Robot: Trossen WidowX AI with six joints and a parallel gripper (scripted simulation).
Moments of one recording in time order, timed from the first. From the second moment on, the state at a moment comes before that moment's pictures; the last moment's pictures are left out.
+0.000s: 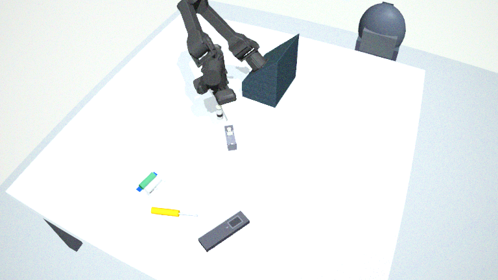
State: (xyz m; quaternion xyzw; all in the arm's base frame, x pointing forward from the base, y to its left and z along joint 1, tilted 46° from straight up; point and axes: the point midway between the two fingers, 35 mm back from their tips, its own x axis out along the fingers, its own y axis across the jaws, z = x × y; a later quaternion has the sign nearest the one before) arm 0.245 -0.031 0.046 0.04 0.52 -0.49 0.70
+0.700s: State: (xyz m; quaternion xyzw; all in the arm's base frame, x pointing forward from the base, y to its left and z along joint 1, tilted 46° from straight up) arm 0.236 -0.085 -0.002 0.01 0.51 -0.53 0.68
